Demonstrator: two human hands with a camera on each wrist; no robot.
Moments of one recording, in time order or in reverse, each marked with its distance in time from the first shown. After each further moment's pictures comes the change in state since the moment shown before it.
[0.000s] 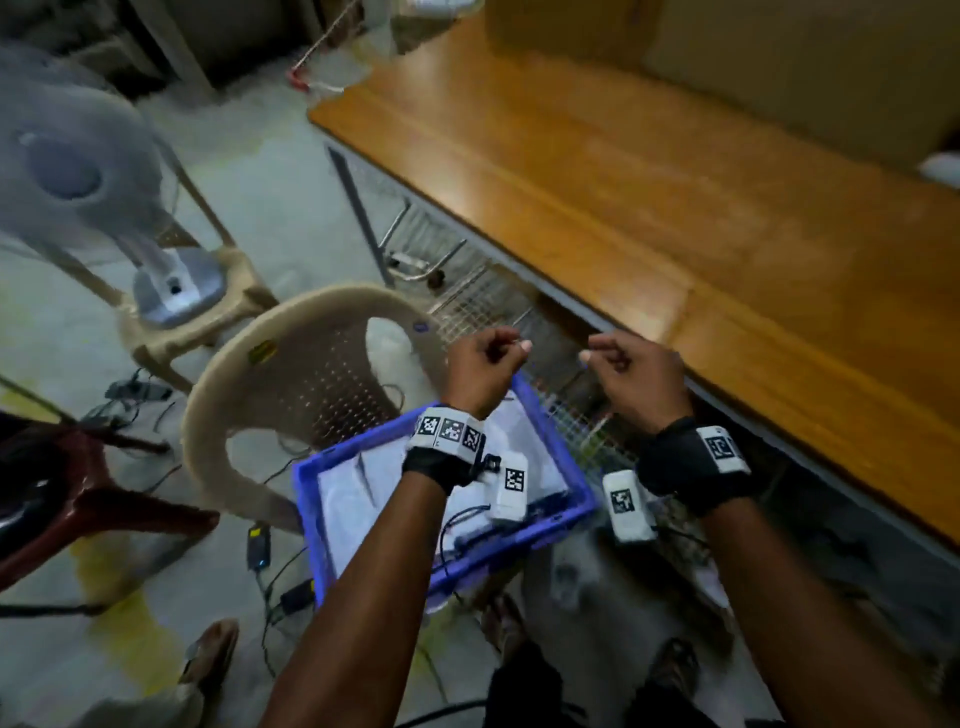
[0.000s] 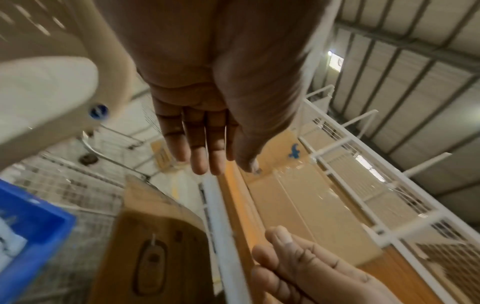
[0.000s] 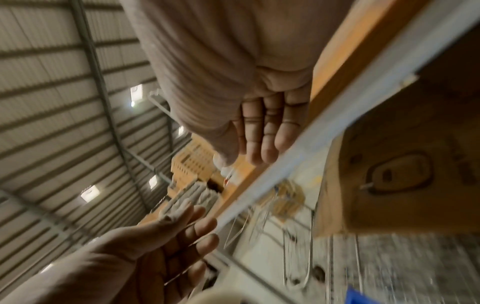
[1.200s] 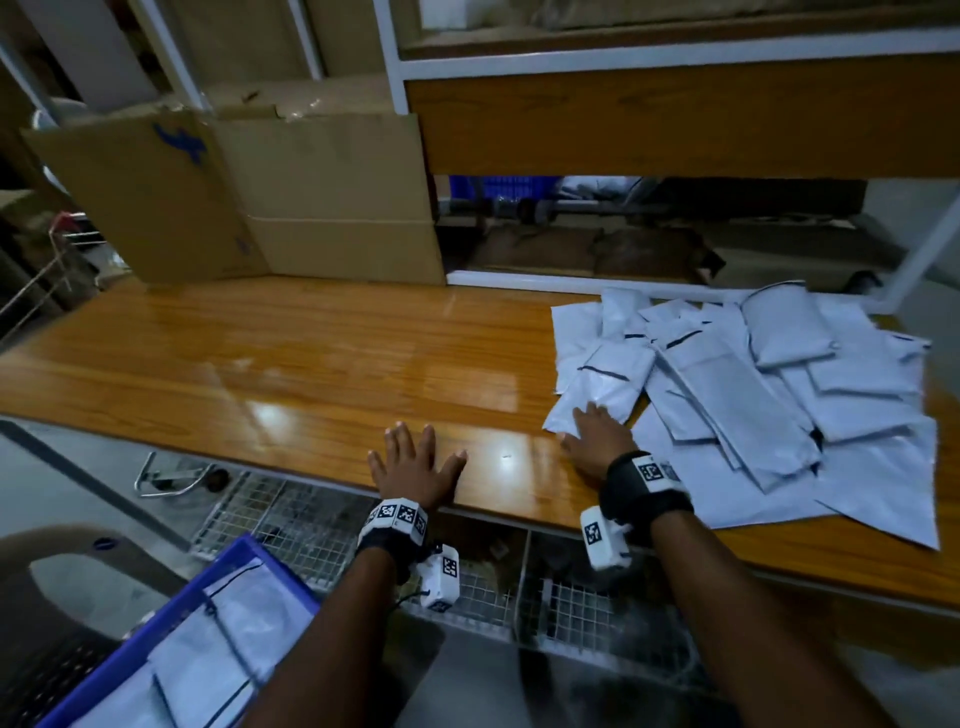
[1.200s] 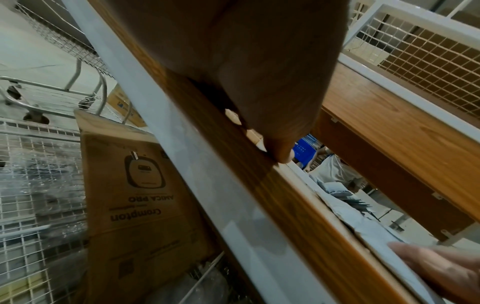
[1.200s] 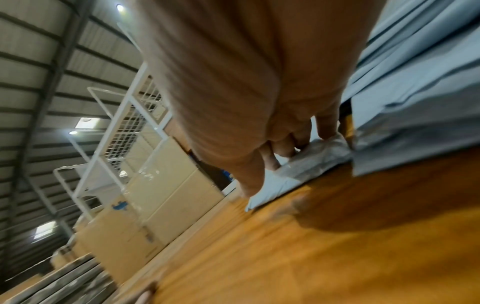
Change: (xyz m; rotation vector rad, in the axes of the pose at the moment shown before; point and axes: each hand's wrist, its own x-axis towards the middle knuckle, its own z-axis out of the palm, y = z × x) left_hand -0.129 0.101 0.357 1.038 -0.382 0.318; right_hand -0.122 0.239 -0.394 -0.608 -0.072 0.422
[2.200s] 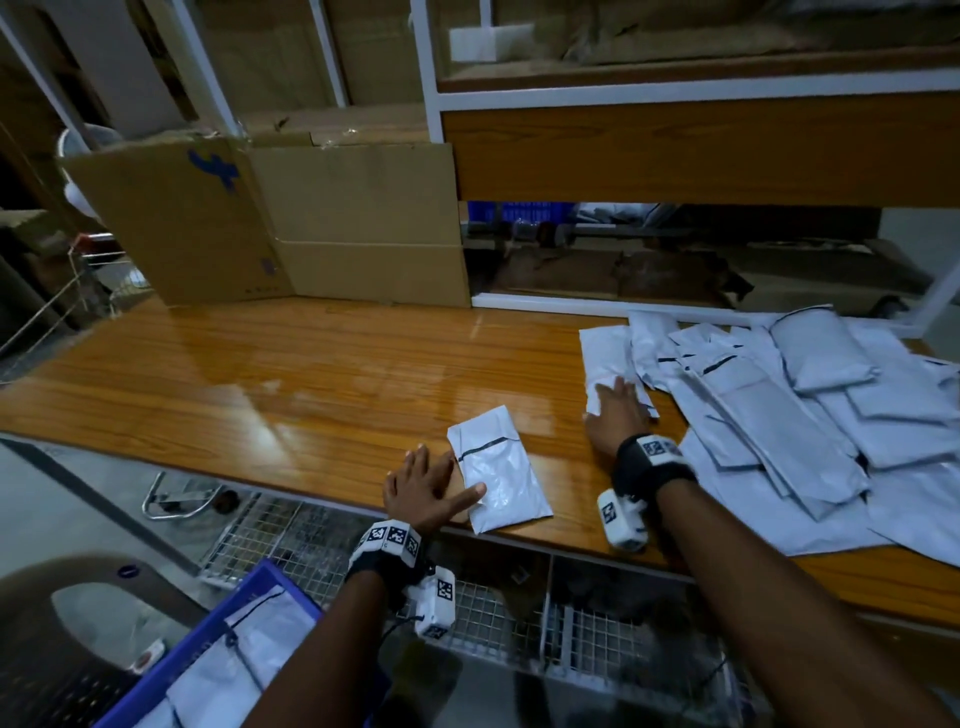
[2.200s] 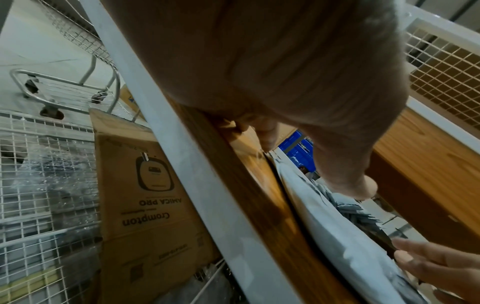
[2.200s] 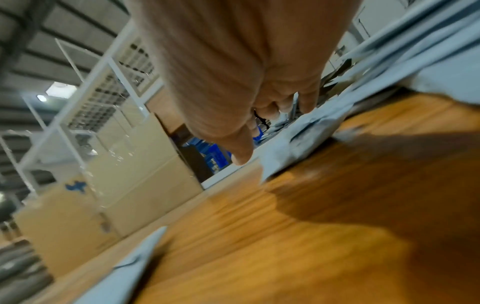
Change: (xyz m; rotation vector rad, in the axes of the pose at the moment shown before) left_hand 0.003 -0.052 -0.032 -0.253 -0.083 0.112; right_hand 0.064 -0.035 -0.014 0.066 0.292 0.121
